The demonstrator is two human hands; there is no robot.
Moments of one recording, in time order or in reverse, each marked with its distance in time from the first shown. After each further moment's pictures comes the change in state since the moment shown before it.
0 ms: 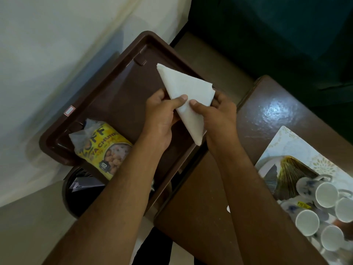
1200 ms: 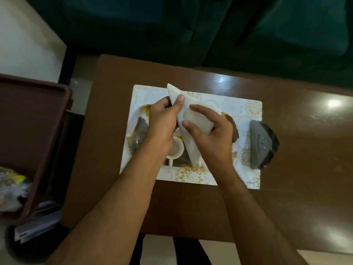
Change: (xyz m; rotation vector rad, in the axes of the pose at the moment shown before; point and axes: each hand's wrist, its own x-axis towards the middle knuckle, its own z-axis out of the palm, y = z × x) left_hand -0.202 -0.223 0.287 0.387 -0.355 -0.032; right_hand -0.130 0.144 -0.382 -0.052 0.507 -0.391
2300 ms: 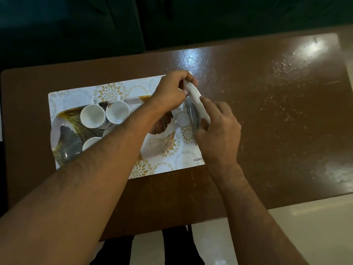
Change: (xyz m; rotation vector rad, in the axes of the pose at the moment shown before) left_hand 0.039 -0.082 0.191 1.034 -0.521 0.464; right_hand -0.011 0.107 -0.158 -0.591 0.282 -0.012
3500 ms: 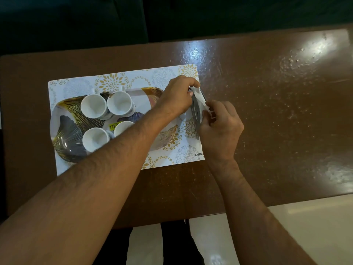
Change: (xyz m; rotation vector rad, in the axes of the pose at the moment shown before) left_hand -0.010 -0.018 0.026 0.260 0.053 0.022; right_hand -0.007 0.019 0.026 0.103 0.165 -0.010
